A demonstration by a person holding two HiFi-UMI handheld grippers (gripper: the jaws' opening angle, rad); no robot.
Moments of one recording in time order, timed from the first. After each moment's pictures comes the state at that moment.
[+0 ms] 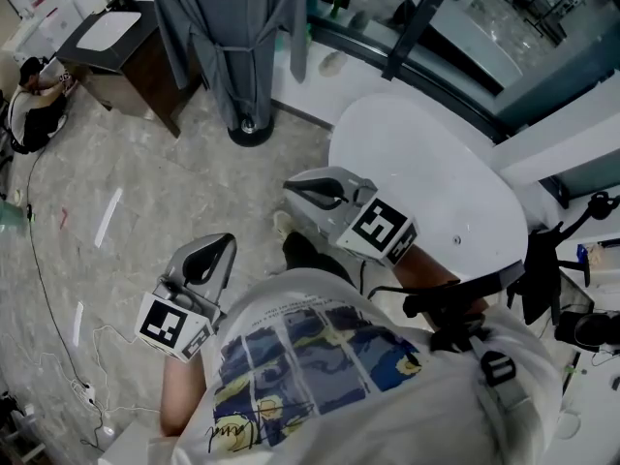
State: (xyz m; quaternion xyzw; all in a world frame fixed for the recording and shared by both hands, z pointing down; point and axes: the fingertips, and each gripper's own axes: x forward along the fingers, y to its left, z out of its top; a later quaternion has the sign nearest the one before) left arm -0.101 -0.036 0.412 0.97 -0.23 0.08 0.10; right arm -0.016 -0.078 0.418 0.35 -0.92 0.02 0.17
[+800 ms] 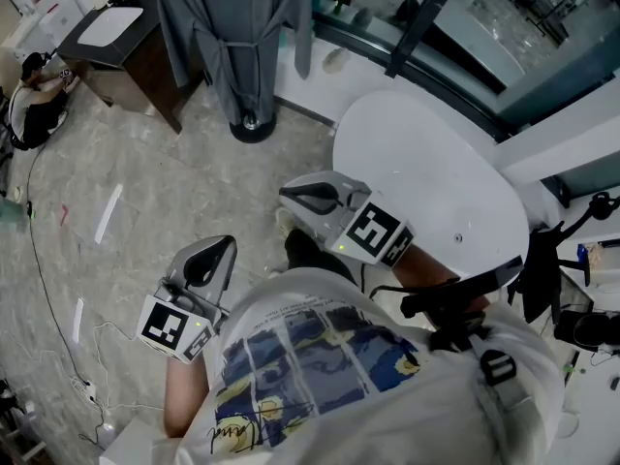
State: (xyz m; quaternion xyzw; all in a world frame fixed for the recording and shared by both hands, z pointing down) left arm -0.115 -0.036 0.419 0.96 -0.23 0.08 0.11; right arm -0.039 -0.075 0.431 0.32 -0.93 0.01 0.20
